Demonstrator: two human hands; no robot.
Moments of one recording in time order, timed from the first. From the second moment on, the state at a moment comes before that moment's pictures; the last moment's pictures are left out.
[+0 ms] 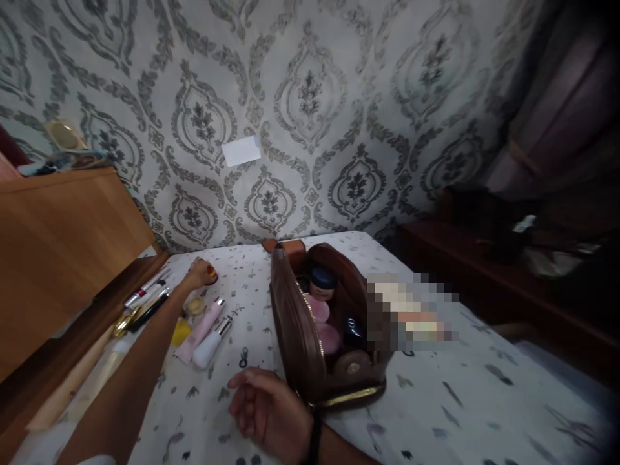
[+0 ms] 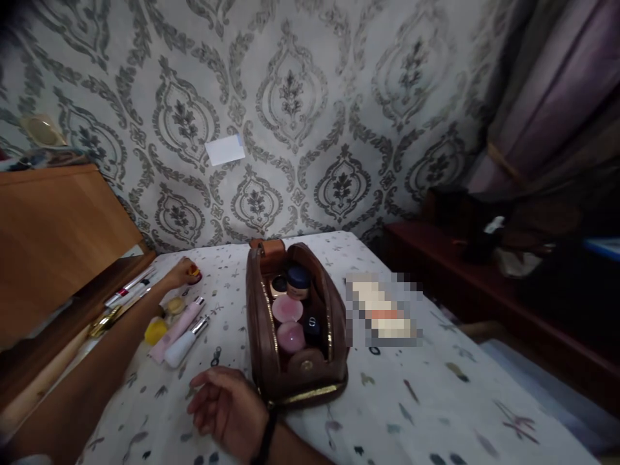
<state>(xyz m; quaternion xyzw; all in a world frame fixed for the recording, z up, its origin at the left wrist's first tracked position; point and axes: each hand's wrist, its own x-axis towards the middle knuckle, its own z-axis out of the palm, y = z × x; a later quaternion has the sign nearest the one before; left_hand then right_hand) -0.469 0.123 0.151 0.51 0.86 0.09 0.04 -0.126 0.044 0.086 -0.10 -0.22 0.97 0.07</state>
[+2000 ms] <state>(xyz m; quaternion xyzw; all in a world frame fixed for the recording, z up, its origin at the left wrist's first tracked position) -0.281 -0.062 0.132 0.72 0.62 0.31 0.05 -0.137 0.047 0.090 -0.15 -0.26 0.95 0.09</state>
